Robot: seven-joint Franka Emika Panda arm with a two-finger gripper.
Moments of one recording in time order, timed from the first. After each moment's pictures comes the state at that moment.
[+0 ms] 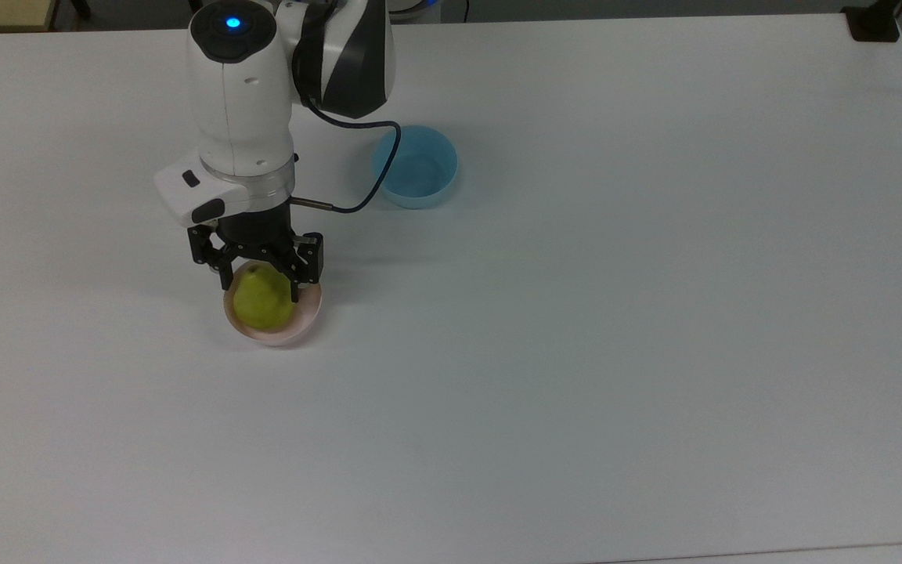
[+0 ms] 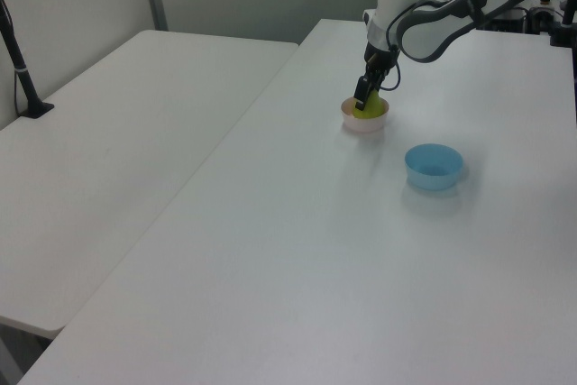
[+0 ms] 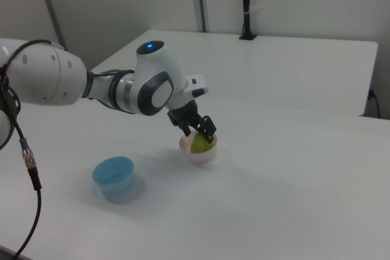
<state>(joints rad) -0.04 0.42 -0.09 -1.78 -0.08 2.50 0.05</state>
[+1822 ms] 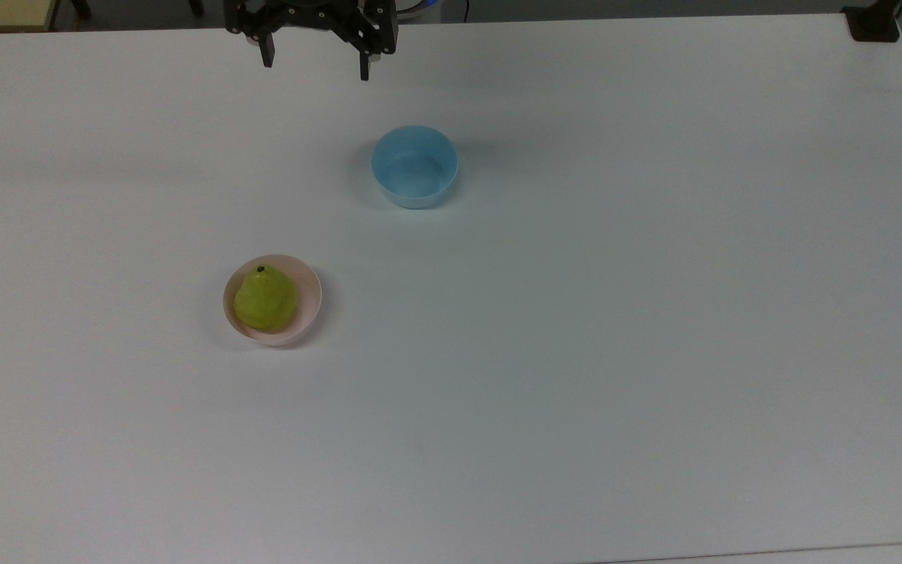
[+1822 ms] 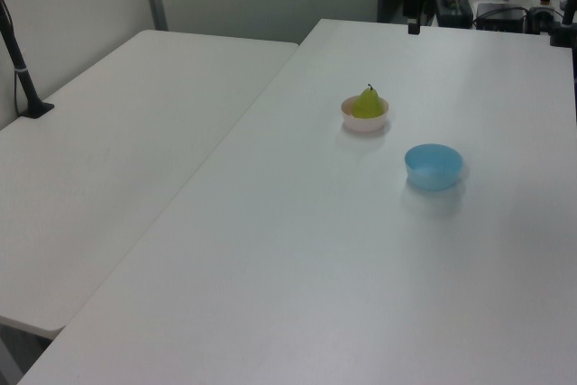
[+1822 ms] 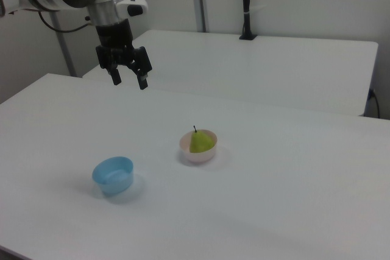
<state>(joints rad) 0.08 0.09 -0.08 -1.55 -0.08 1.62 0.07</state>
